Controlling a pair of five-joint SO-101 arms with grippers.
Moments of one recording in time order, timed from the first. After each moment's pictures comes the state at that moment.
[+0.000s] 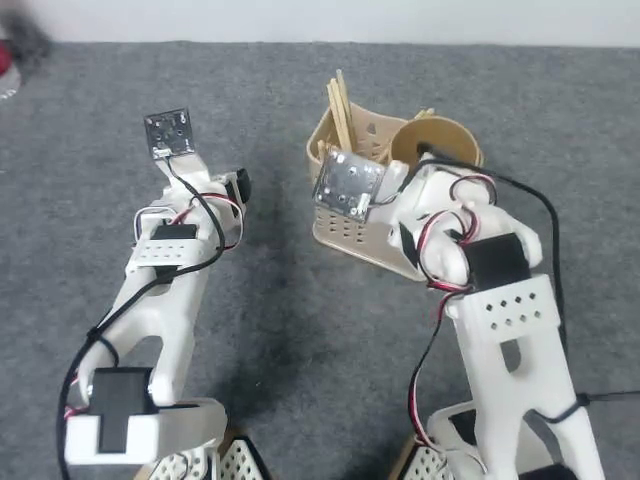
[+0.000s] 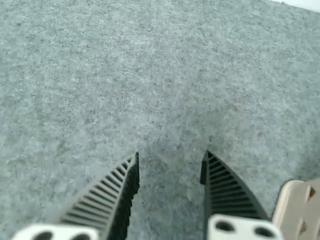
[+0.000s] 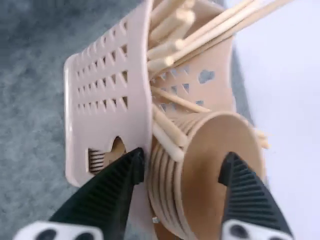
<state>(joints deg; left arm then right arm) -6.4 -6.9 47.8 16.6 15.9 -19.3 -35.8 21.4 65.3 56.7</state>
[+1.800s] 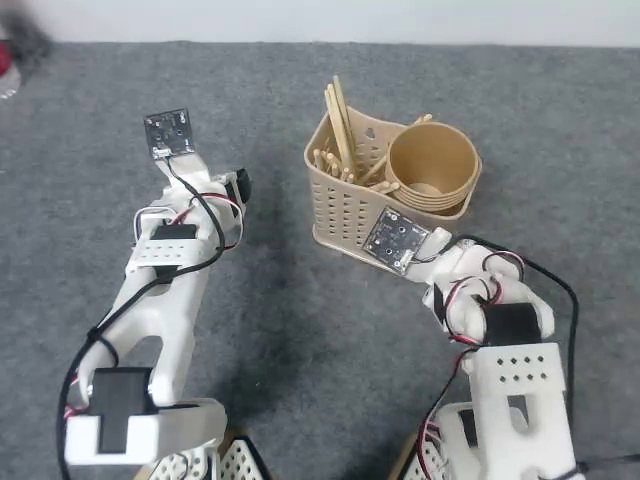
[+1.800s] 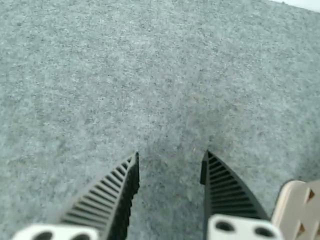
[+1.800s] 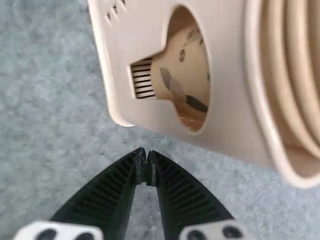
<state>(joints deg) -6.5 -6.9 47.8 16.6 15.9 -8.2 -55.6 57.5 57.9 55.8</state>
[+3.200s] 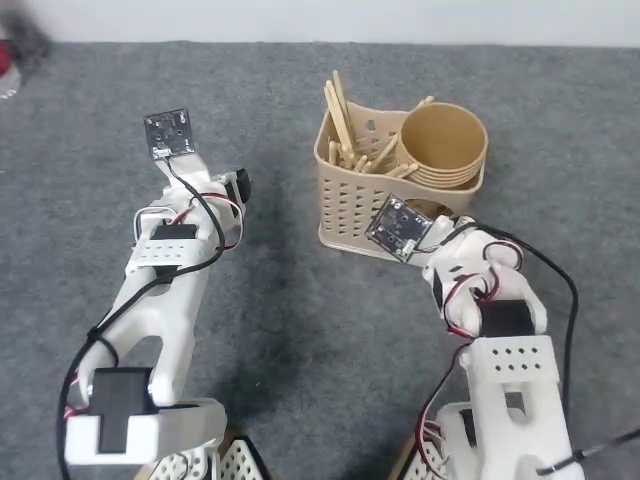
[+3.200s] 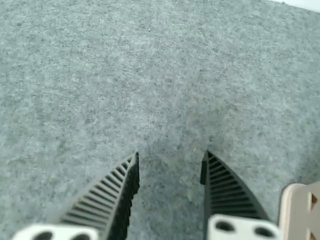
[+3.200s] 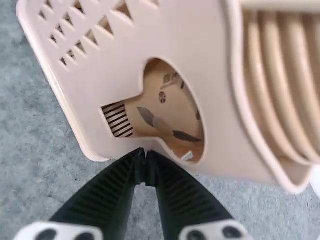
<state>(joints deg) -6.5 -6.9 47.8 16.6 15.9 -6.9 -52.4 61.9 39.6 55.9</state>
